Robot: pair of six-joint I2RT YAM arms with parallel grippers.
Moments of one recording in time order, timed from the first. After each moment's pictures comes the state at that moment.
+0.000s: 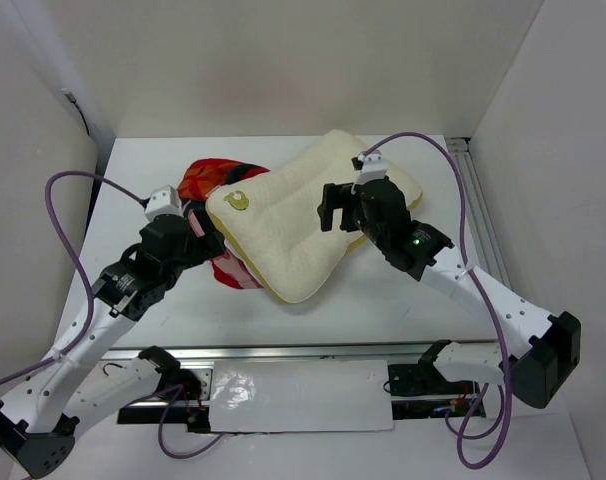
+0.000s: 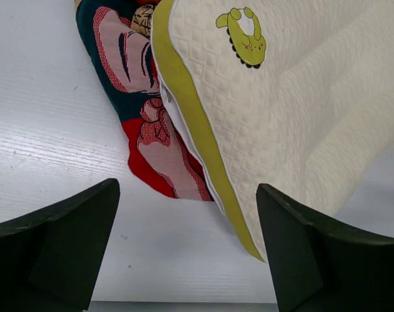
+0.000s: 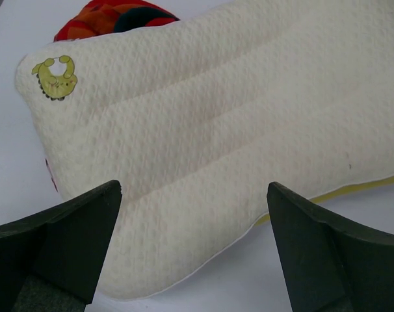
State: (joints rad) left arm -0.52 0.83 0.96 -0.71 -0.42 -0.68; right arm 0.69 1.18 1.09 -0.28 0.30 0.33
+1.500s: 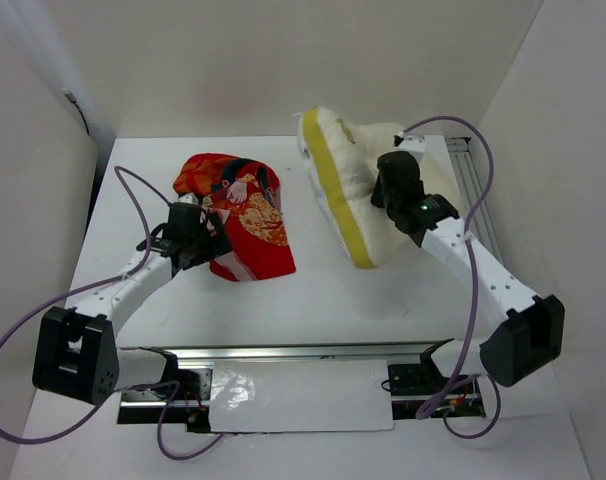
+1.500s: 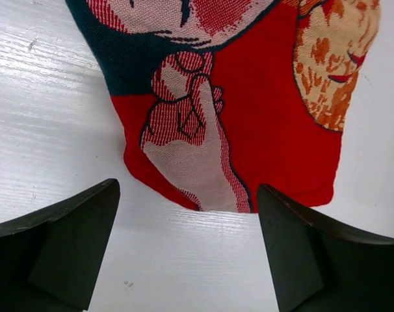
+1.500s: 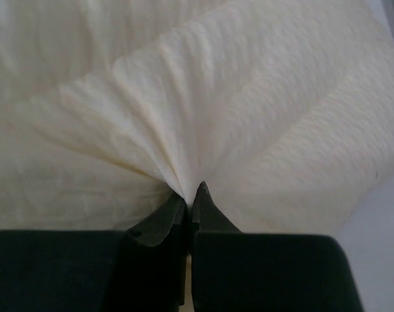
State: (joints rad) left arm -0.22 1.26 0.78 -0.37 -0.06 -0.61; right arm 0.45 1.34 1.22 -0.42 0.45 0.39
